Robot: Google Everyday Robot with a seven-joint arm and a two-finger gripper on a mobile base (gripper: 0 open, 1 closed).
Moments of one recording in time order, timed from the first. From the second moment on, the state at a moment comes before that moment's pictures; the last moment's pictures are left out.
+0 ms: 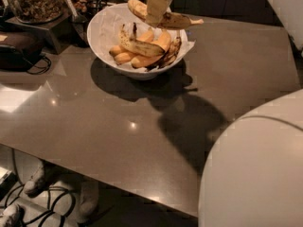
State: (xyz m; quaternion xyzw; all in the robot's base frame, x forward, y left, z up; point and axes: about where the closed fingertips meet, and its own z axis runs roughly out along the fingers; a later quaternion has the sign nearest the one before) arm 0.648 -0.027 1.024 -0.54 0.81 0.00 0.23
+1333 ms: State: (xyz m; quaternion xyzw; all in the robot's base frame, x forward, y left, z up) arm 0.611 0.024 1.014 -0.59 0.78 0.06 0.20
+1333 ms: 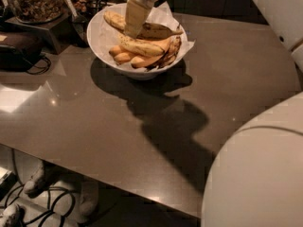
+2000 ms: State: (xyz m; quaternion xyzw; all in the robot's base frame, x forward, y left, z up) arm 0.576 0.053 1.015 -0.63 0.75 0.09 0.17
